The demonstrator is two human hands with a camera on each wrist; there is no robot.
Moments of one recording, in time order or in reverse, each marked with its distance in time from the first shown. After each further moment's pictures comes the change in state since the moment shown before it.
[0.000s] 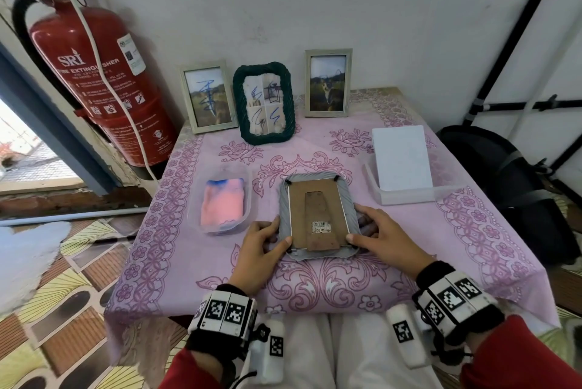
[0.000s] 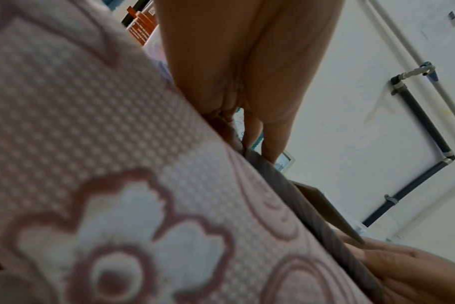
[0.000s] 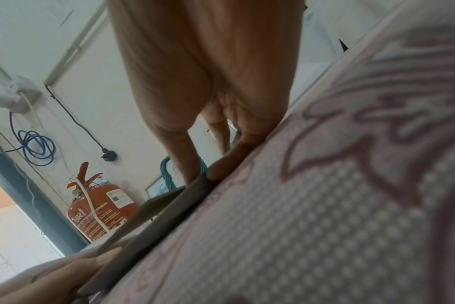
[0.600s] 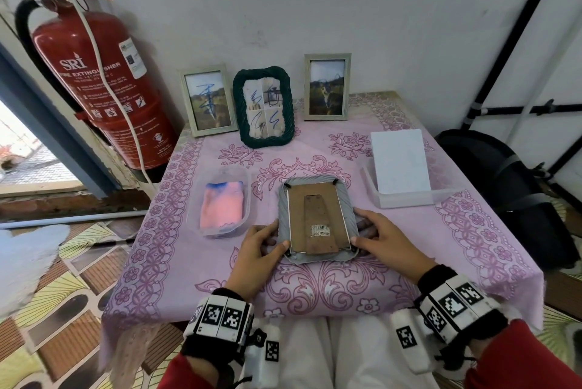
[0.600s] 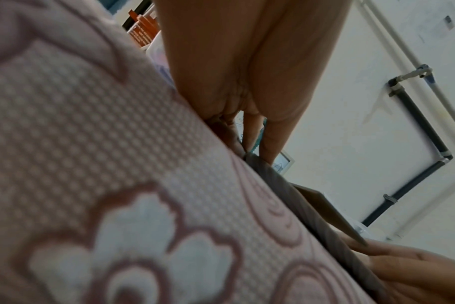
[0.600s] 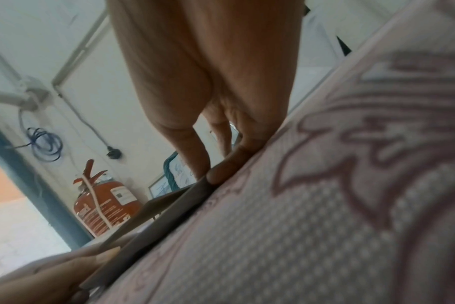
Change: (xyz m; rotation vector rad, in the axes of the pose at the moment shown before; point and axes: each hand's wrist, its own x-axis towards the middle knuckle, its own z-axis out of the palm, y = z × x) left_hand -0.002 0.007 -0.003 -0.052 -0.016 -0.057; right_hand -0.001 -0.002 0.000 0.035 -0.012 0.039
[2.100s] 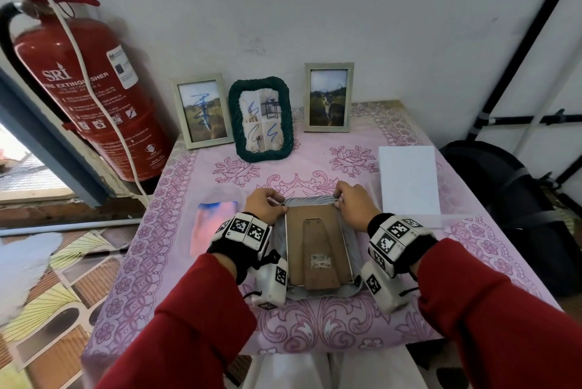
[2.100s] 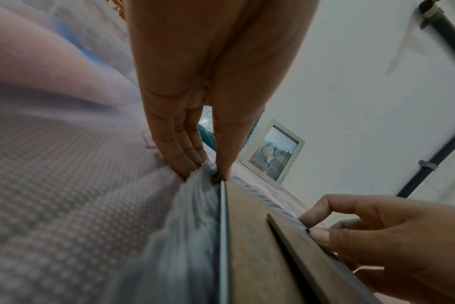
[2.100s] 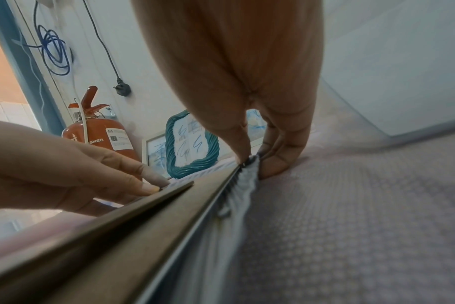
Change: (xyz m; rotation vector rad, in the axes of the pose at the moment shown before) left_hand 0.132 0.038 -0.002 0.147 -0.056 -0.202; right_hand 0.118 -0.037 0.003 -0.486 0.042 -0.003
